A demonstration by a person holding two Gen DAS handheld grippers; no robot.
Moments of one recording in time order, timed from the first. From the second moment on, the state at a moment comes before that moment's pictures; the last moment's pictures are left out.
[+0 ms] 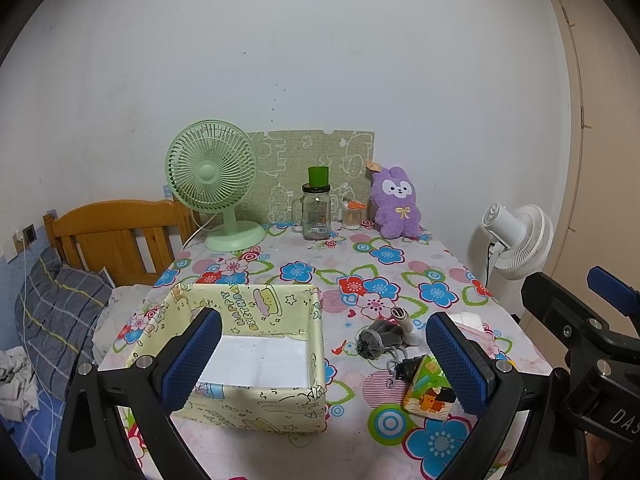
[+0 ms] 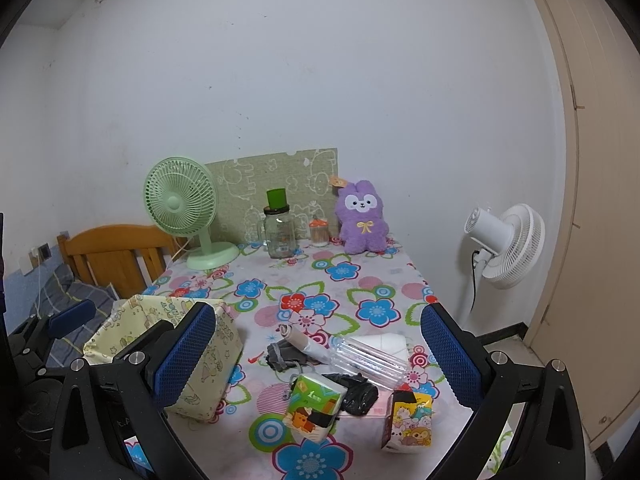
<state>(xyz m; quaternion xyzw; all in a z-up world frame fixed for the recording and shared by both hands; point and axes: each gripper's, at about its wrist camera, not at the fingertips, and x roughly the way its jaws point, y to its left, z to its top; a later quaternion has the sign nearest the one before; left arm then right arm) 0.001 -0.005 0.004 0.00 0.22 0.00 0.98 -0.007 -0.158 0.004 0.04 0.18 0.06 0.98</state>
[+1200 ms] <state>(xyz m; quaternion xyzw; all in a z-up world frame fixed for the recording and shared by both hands) 0.010 -0.025 -0.022 0.00 0.24 -0.03 0.97 -0.003 -0.176 -0.015 0.04 0.19 0.04 0.98</state>
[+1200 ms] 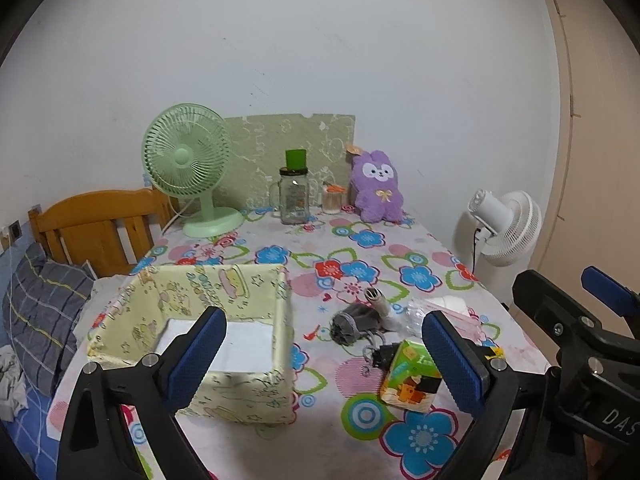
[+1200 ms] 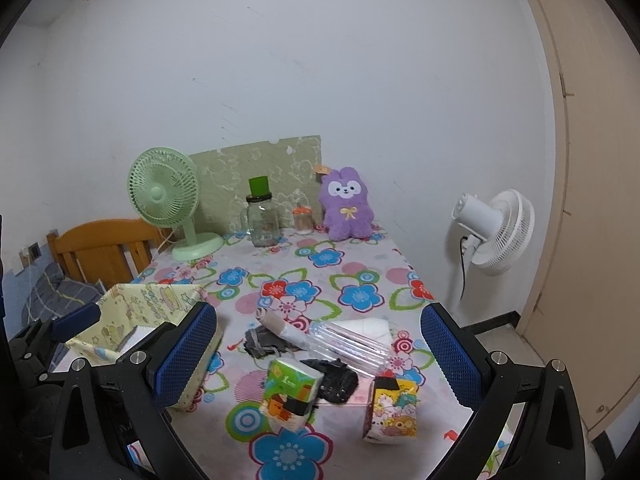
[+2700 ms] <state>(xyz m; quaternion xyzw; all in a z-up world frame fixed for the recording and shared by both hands) 0.073 -0.112 -0.134 0.07 0.36 -0.10 0.92 0.065 -0.227 -0.138 0.07 0.33 -0.02 0.94</state>
